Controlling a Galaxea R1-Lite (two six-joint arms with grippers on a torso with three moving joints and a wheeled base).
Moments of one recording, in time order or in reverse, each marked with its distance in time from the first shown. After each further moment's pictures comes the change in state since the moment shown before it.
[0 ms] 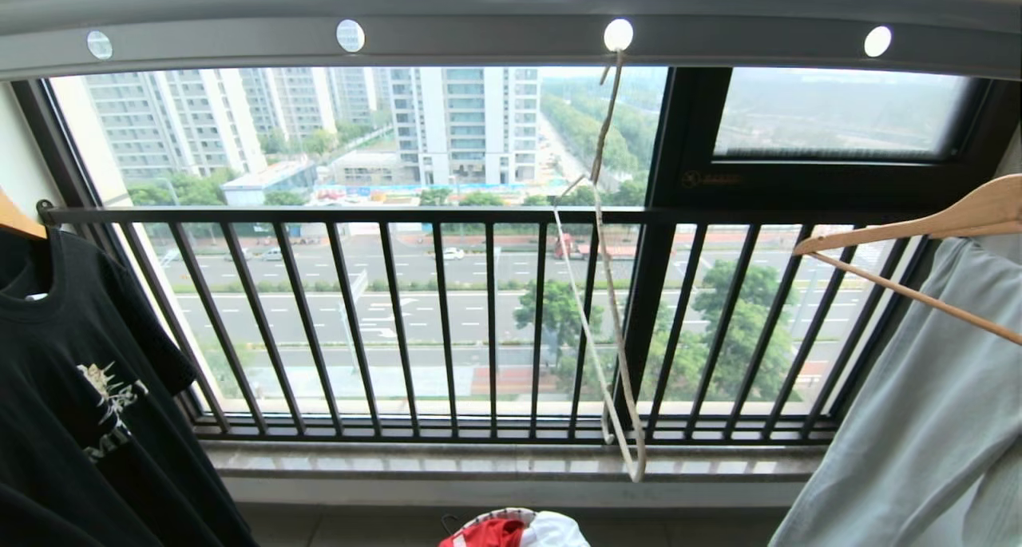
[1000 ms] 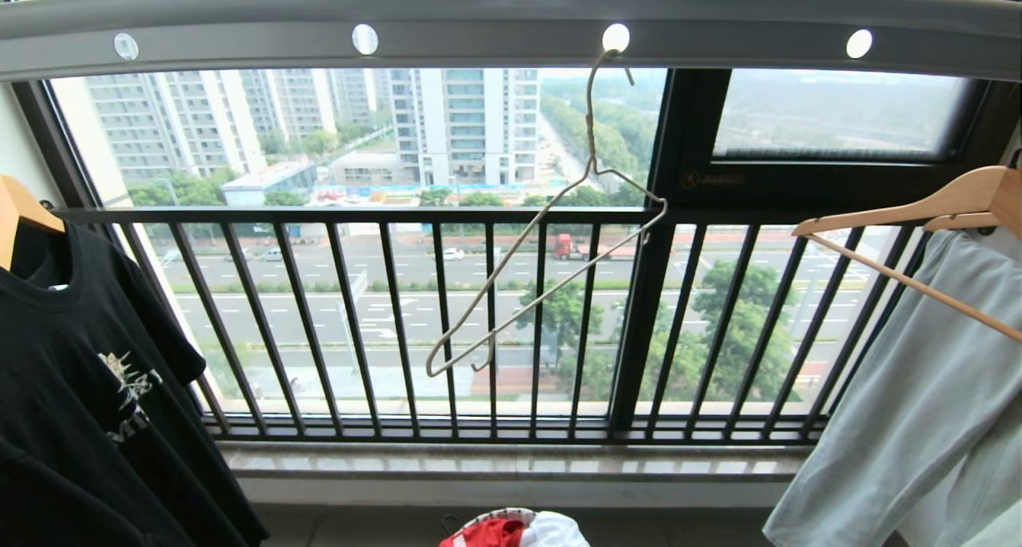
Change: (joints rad) left arm 0.621 -0.573 0.533 0.004 -0.007 0.097; right arm -0.489 -0.603 0.188 0.360 -0.021 0.014
